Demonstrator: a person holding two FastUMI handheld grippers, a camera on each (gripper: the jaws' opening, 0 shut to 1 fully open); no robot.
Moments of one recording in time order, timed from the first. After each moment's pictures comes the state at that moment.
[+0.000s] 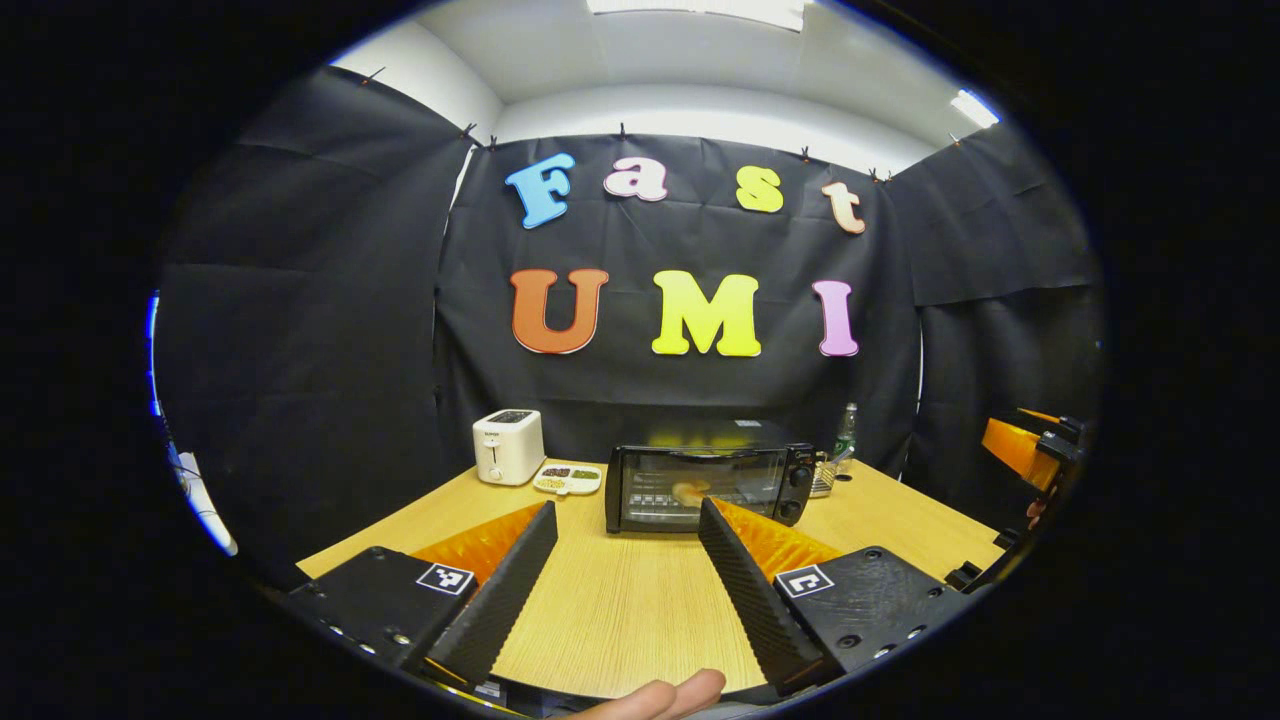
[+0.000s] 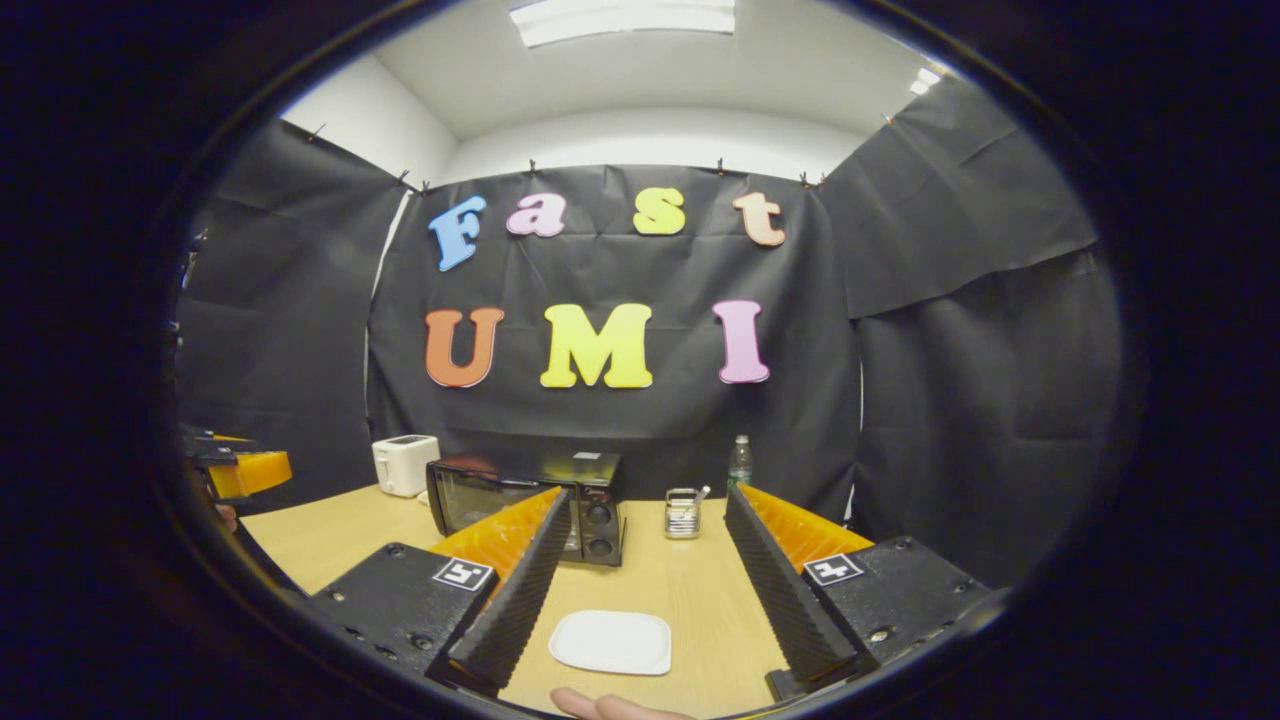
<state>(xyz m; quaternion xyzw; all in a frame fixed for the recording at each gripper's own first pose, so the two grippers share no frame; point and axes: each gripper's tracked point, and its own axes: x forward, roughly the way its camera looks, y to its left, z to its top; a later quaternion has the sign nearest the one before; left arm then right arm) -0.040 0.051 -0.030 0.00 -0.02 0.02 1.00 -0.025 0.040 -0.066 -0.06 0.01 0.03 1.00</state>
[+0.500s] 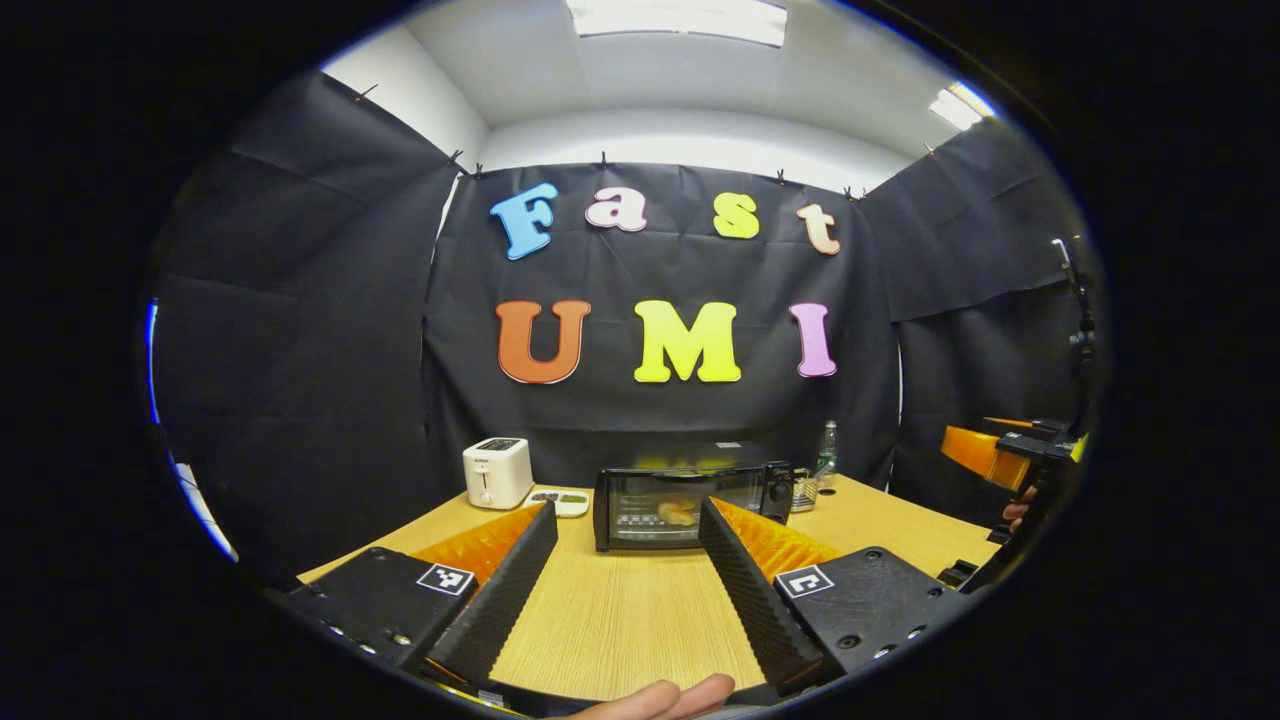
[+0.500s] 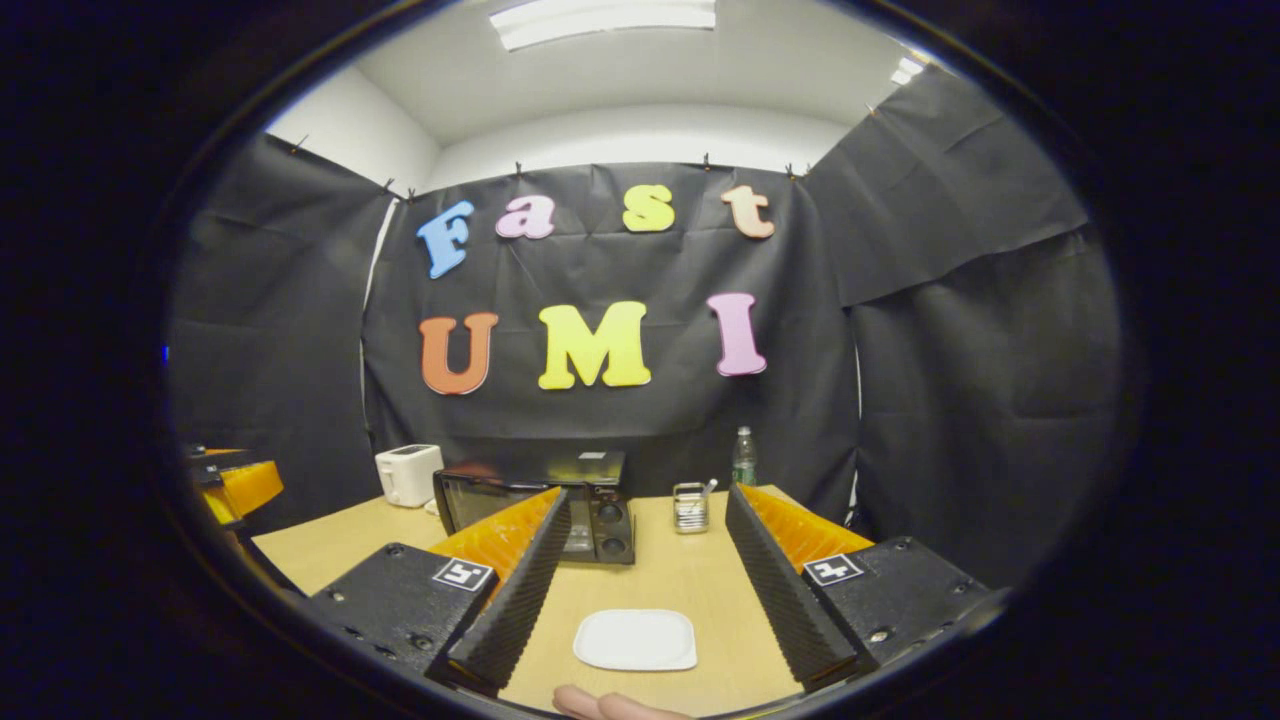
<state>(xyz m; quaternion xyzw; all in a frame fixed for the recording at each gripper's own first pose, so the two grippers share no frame) -0.058 0.036 -0.023 0.01 -0.06 0.00 1.00 -0.025 0.053 -0.078 -0.02 0.02 0.03 1.00</state>
